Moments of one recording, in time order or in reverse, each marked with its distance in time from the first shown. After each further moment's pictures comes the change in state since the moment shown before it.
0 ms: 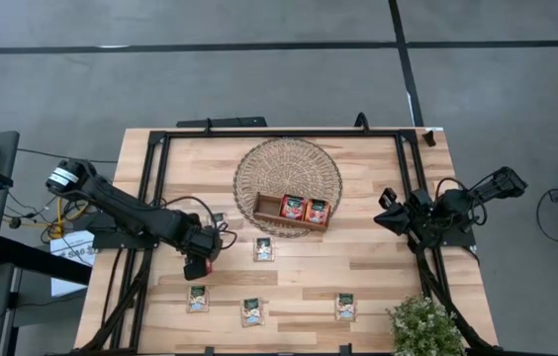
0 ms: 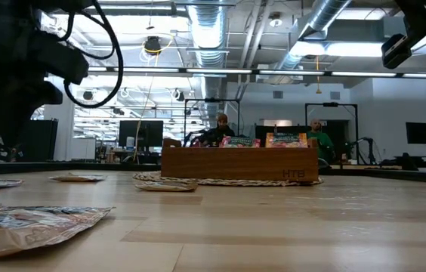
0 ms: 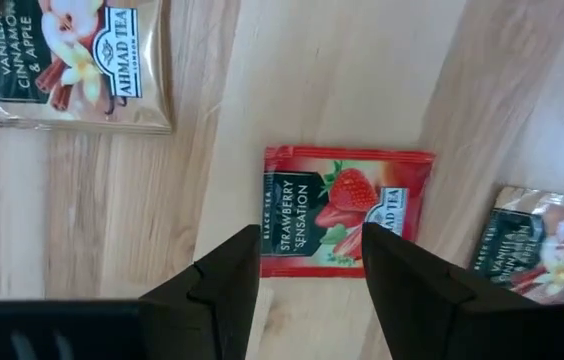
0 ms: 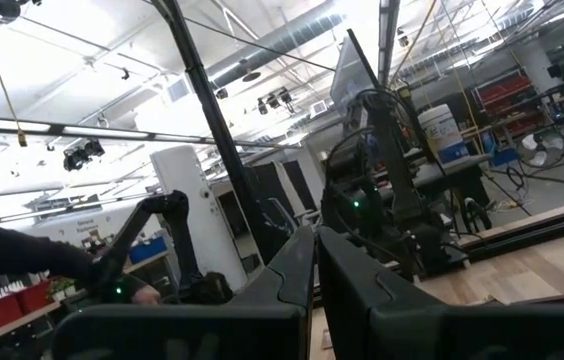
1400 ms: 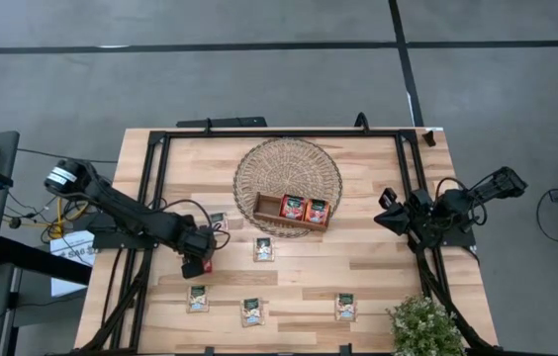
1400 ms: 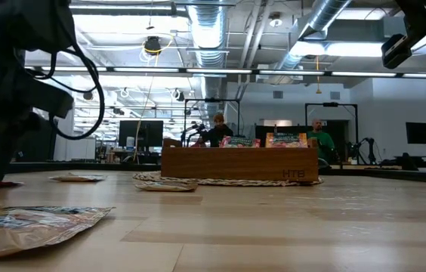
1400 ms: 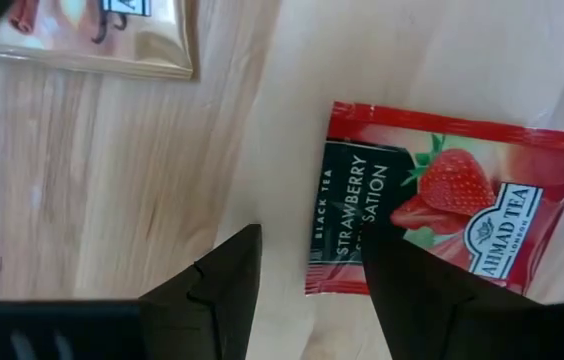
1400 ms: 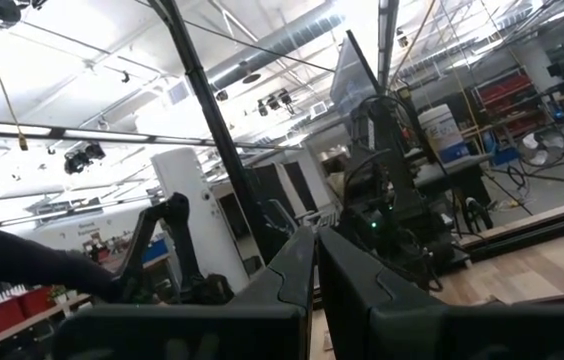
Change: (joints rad) left arm 0.002 -0.001 -0.217 0.222 -0.017 -0.066; right arm 0.000 0.000 0.001 0.004 0.002 0.005
